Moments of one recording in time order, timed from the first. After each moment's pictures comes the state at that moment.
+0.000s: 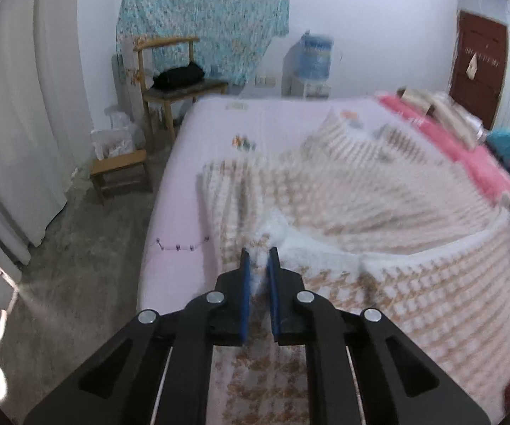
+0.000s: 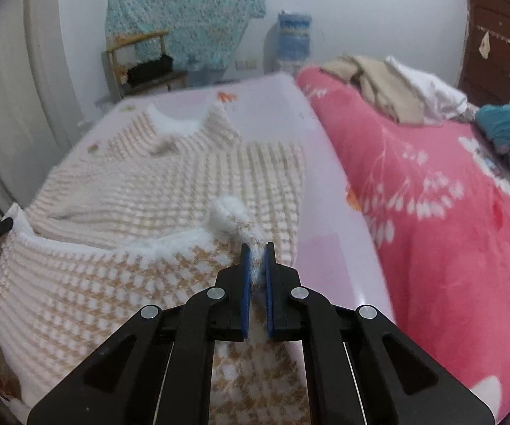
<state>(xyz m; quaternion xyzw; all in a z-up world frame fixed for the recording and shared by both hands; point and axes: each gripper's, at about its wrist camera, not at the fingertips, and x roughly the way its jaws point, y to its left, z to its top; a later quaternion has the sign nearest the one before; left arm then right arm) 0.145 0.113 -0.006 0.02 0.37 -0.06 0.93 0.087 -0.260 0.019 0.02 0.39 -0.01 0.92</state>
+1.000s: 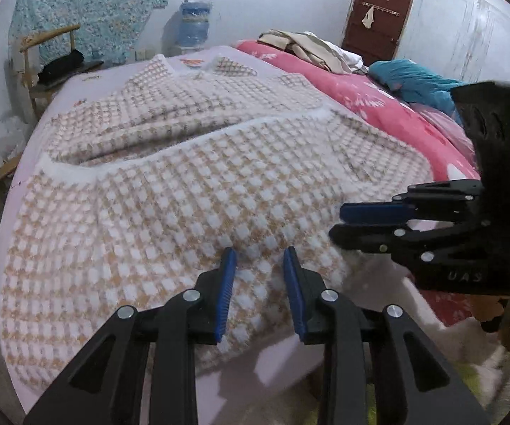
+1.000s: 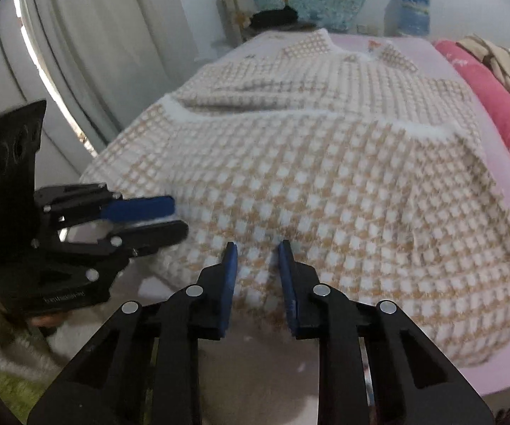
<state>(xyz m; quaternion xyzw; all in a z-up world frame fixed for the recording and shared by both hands) 0.023 0.003 -0.029 0.05 0.40 -0.28 0.87 -0.005 -0.143 -0.014 -0.01 0.44 0.21 0.87</state>
